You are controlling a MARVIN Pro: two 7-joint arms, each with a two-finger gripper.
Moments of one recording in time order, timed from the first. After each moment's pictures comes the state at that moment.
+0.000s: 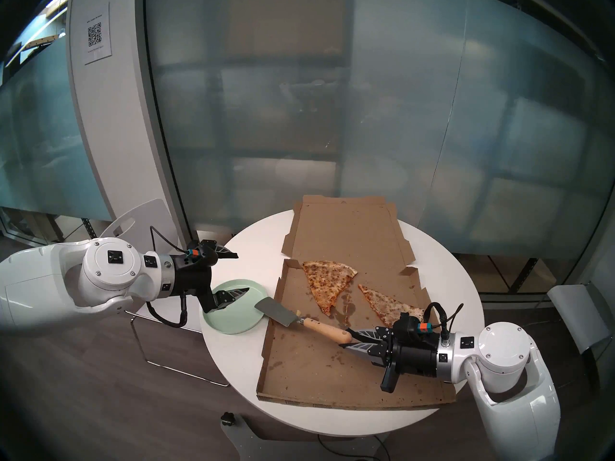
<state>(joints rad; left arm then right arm) 0.49 -0.10 -0.09 -2.07 -0.74 0.16 -0.21 -2.04 -1.20 1.70 -2.22 -0.03 0.35 1.06</state>
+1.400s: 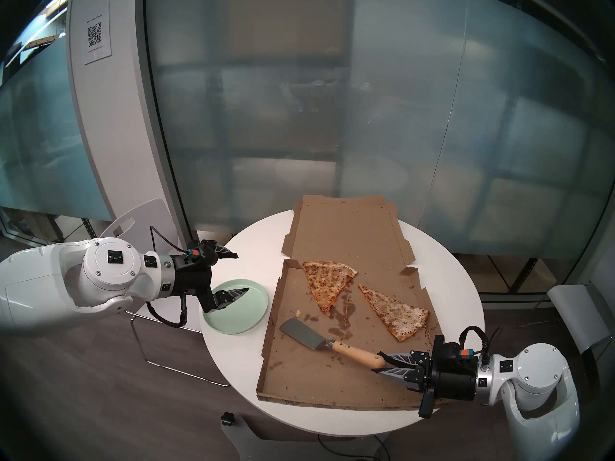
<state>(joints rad) 0.49 -0.10 -0.09 -2.07 -0.74 0.16 -0.21 -2.22 -1.20 1.91 -2.24 0.01 0.23 1.18</state>
